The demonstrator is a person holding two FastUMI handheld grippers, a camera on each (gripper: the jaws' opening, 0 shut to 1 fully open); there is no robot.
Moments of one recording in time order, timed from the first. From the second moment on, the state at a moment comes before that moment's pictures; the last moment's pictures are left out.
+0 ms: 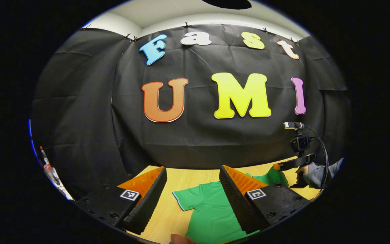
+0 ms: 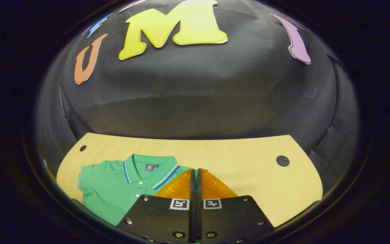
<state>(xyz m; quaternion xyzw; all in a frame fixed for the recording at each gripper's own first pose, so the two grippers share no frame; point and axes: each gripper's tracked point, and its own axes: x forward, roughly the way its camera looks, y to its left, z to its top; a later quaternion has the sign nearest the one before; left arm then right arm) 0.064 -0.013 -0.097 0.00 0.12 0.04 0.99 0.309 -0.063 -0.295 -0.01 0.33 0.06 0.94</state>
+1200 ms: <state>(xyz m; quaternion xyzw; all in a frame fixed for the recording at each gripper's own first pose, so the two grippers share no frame) 0.050 0.009 -0.090 0.01 0.12 0.07 0.99 0.265 0.022 -0.401 -0.04 0.42 0.11 0.90</state>
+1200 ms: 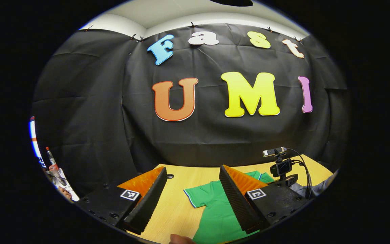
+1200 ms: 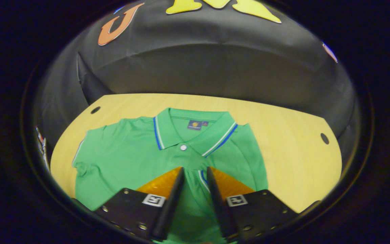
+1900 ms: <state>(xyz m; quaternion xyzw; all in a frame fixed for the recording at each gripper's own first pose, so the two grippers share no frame) 0.113 0.026 -0.172 -0.02 0.18 0.07 0.98 0.247 -0.023 -0.181 -0.02 0.21 0.13 0.97</state>
